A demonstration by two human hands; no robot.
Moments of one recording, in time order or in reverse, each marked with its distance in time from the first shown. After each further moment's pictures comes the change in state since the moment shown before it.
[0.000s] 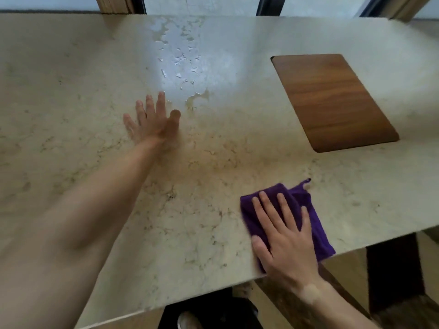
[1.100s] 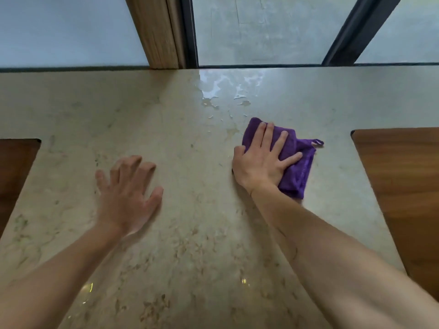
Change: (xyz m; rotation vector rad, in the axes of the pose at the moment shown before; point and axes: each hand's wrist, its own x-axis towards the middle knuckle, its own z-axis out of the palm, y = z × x) left_hand 0.098 -0.119 -0.055 0.276 0.194 0.196; right_hand 0.458 -0.104 -0.011 0.090 -0.014 0.370
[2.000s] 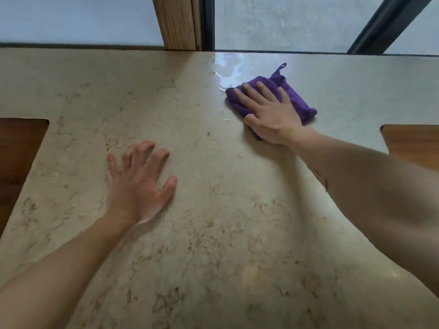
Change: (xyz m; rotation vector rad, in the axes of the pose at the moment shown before) left_hand 0.001 -0.003 0.004 -0.031 0.012 -0.005; right_hand 0.096 -0.008 -0.026 -0.174 -0.169 -0.775
